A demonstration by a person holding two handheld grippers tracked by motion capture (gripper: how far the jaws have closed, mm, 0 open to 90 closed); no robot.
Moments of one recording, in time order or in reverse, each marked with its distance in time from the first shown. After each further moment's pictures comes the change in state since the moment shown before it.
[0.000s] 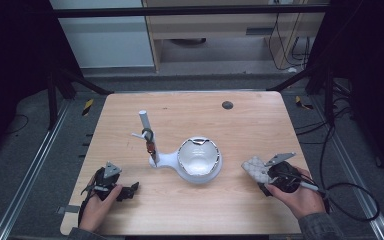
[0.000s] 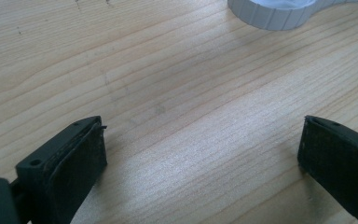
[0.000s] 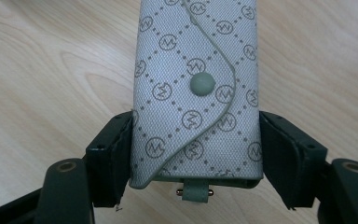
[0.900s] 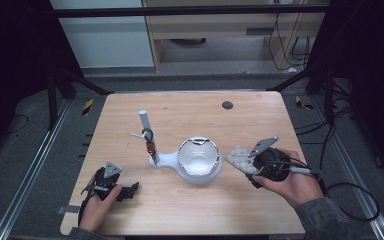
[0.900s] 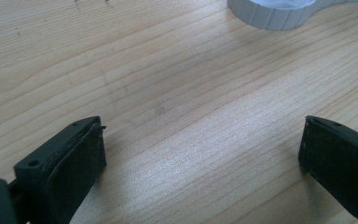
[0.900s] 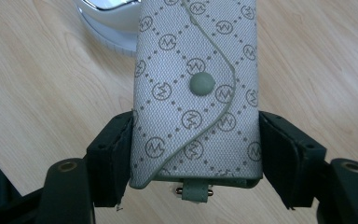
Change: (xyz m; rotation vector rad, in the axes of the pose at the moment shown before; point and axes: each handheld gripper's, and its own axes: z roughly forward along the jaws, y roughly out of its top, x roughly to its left) left arm 0.000 0.000 0.000 0.002 -0.002 0.001; right arm 0.030 0.065 -0.051 -0.011 0.020 -0.234
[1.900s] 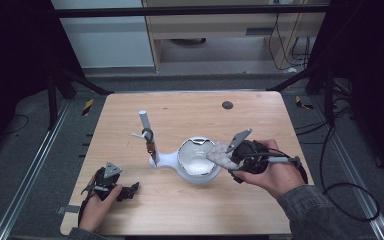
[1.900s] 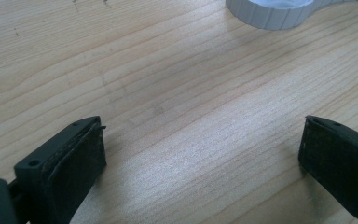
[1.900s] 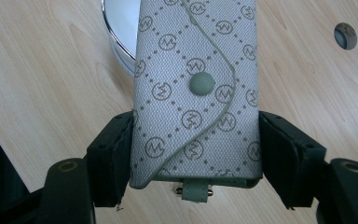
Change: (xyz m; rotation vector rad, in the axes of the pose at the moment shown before) left arm 0.000 0.000 0.000 0.000 -0.003 0.002; right arm 0.021 0.053 -0.003 0.015 0.031 -0.129
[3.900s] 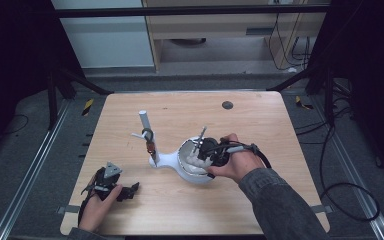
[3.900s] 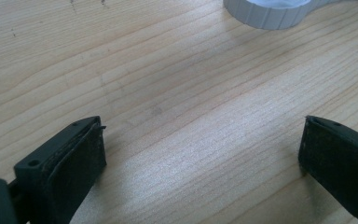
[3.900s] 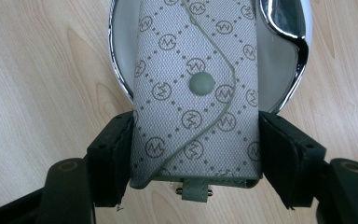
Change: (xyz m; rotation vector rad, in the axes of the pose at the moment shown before) left arm -0.001 0.000 0.001 -0.007 -0.004 0.001; right arm 0.015 0.064 0.065 0.159 0.044 -0.138
